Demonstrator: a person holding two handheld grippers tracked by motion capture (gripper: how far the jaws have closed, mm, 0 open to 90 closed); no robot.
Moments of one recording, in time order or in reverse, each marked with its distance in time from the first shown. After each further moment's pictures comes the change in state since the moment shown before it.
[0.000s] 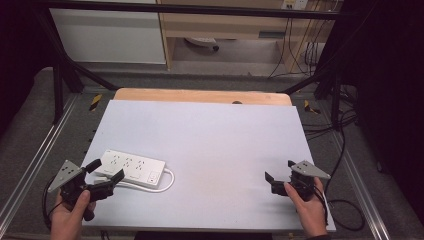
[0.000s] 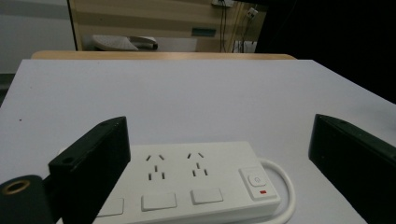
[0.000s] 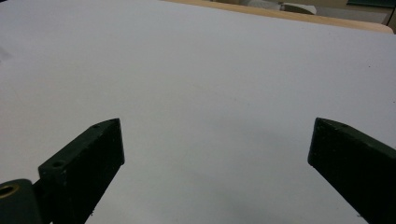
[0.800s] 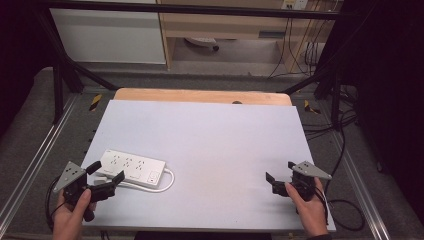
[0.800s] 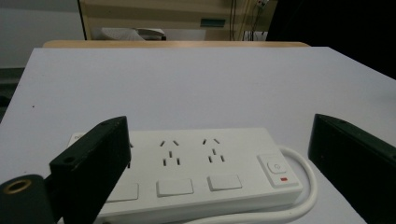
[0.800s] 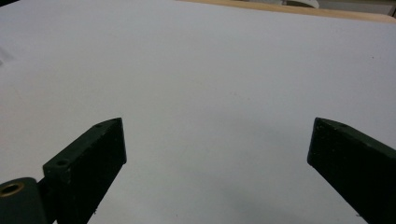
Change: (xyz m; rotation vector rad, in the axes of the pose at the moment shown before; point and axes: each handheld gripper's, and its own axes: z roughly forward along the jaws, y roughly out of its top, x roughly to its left) left arm 0.009 -0.013 0.005 0.023 0.051 0.011; right arm -0.003 -0.004 0.001 -0.001 0.007 0.022
